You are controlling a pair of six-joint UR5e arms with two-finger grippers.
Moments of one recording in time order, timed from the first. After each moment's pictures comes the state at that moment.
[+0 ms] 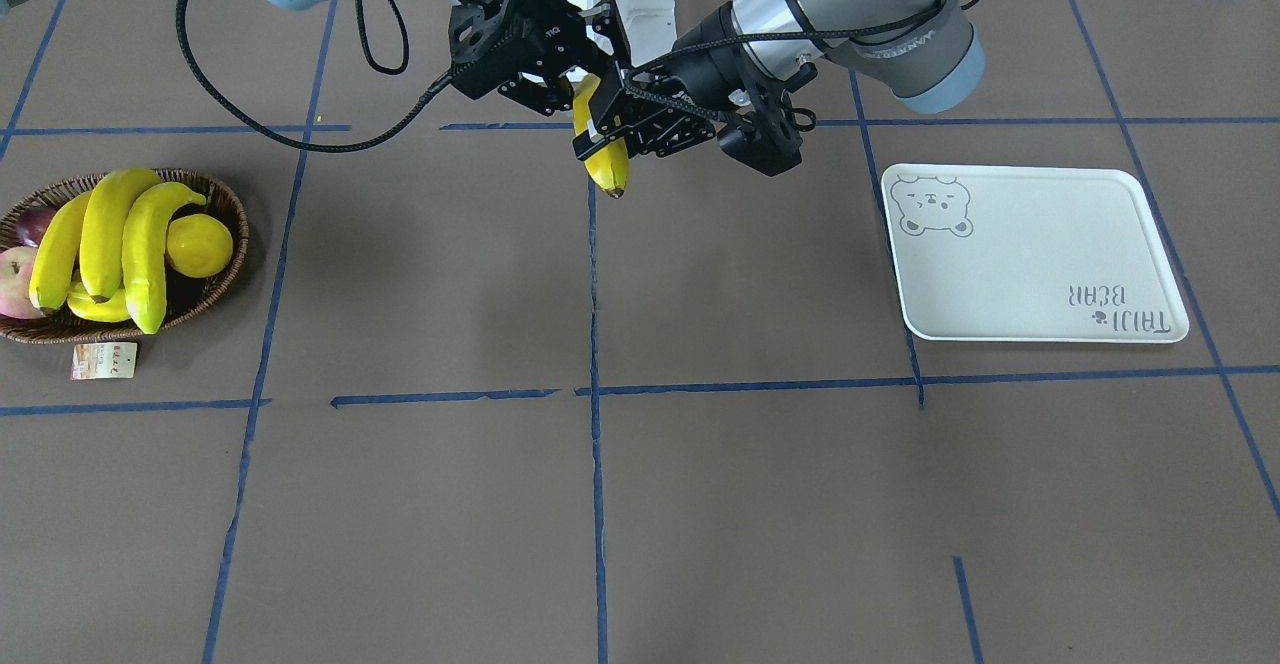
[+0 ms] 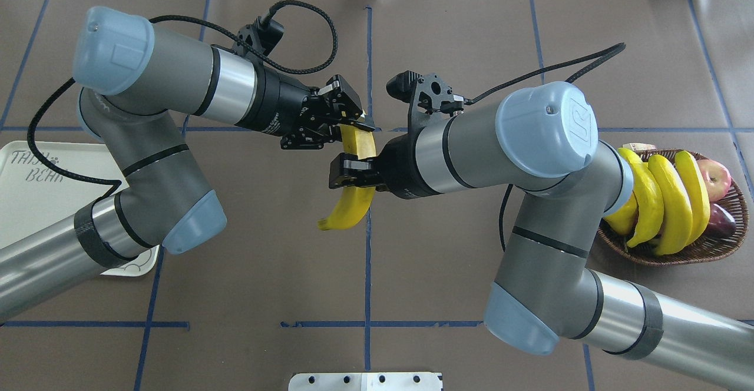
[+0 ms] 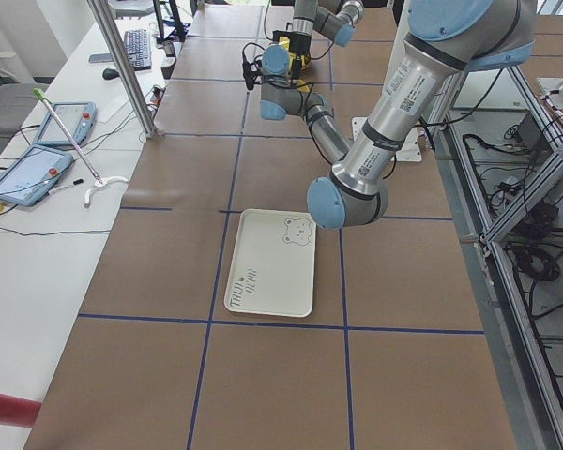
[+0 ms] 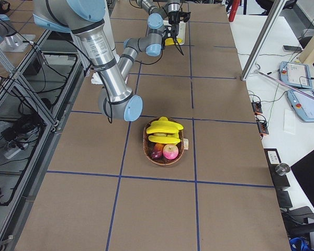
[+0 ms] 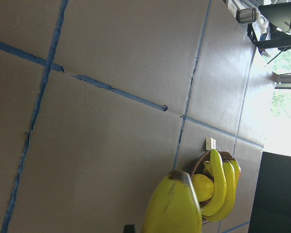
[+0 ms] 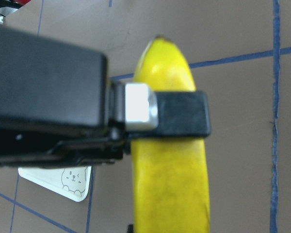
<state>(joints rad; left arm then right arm) -0.70 -2.20 -1.71 -2.44 -2.16 -1.81 0.51 -0.98 1.92 -1.10 1.93 1.42</state>
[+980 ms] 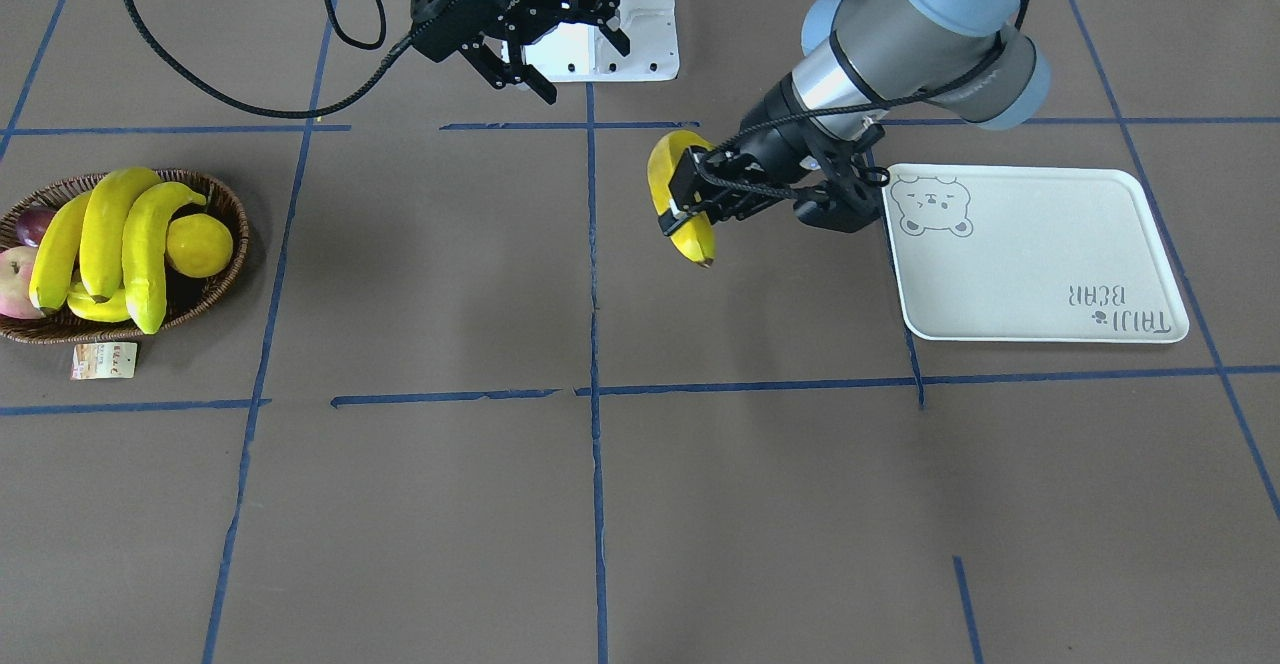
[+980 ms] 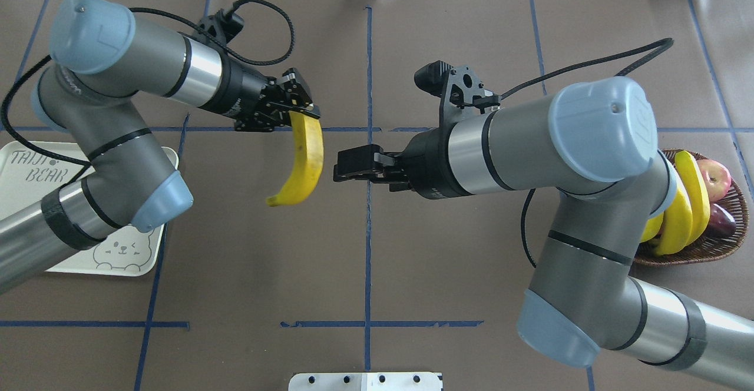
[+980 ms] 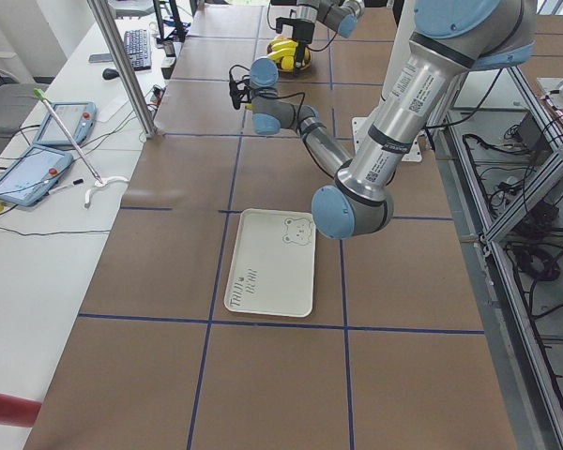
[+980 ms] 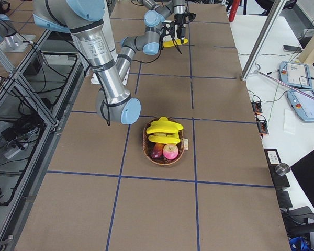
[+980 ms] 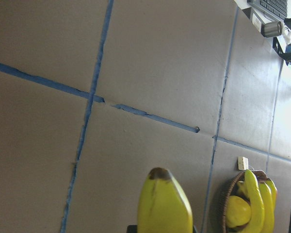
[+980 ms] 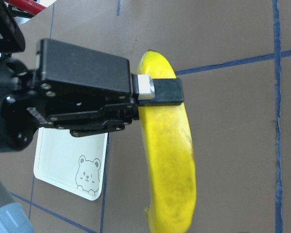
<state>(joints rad) -0.80 -2.10 -1.69 -2.26 -2.18 -1.64 0.54 -1.05 2.04 -1.12 1.92 1.44</state>
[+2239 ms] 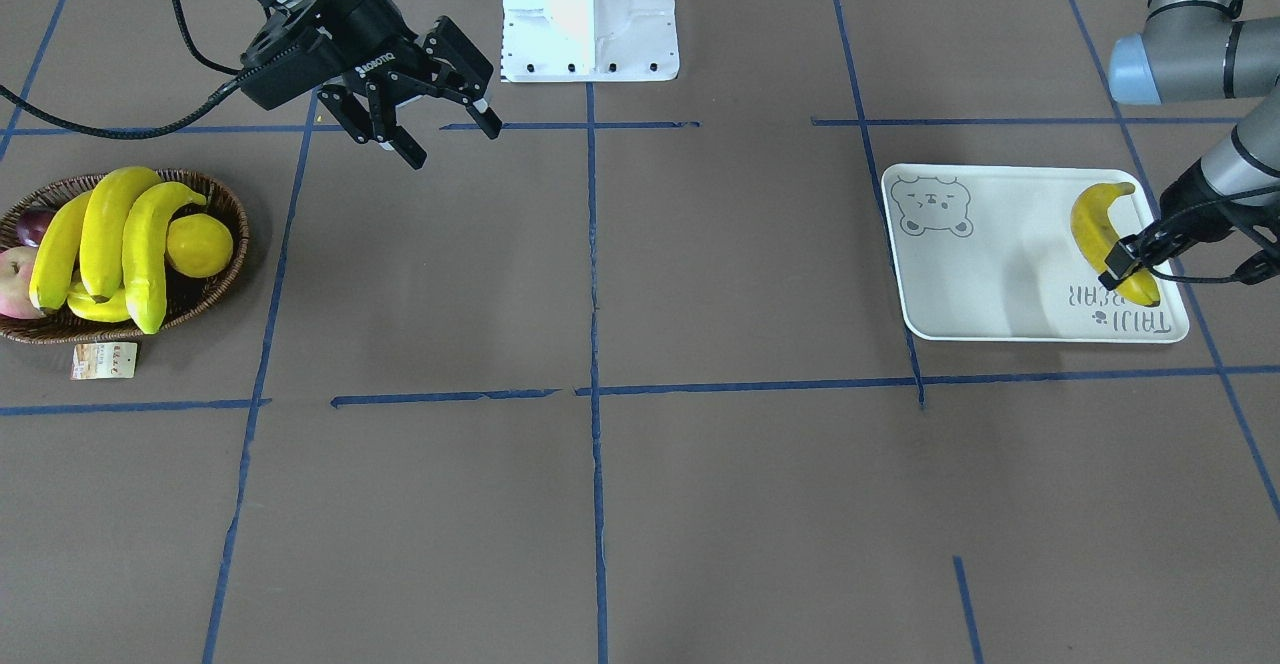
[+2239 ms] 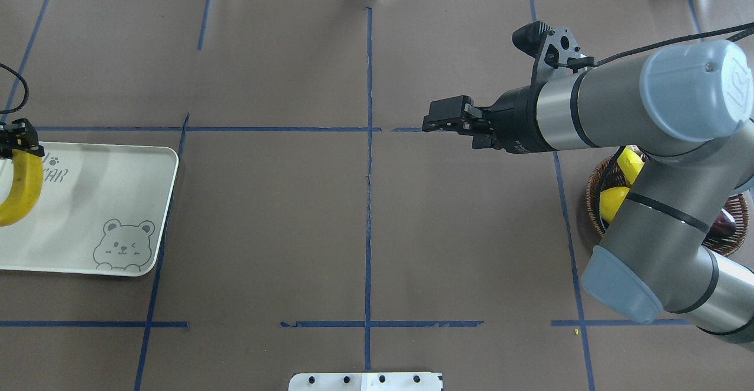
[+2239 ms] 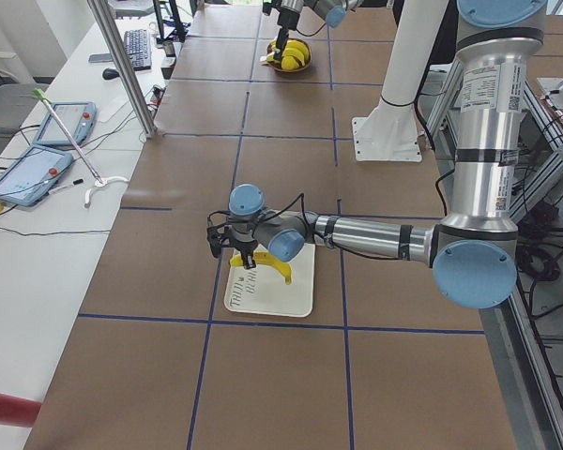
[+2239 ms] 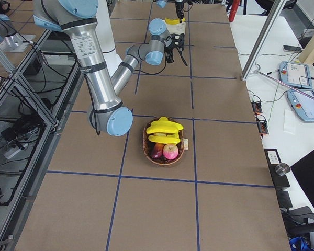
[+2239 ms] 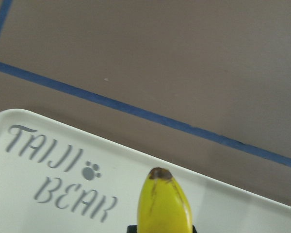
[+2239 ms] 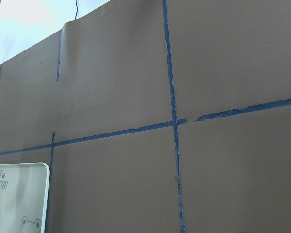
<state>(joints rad) -1.12 -1.56 -1.57 -2.13 -2.21 -1.04 0.68 -1.19 2.07 -1.15 1.91 1.44</state>
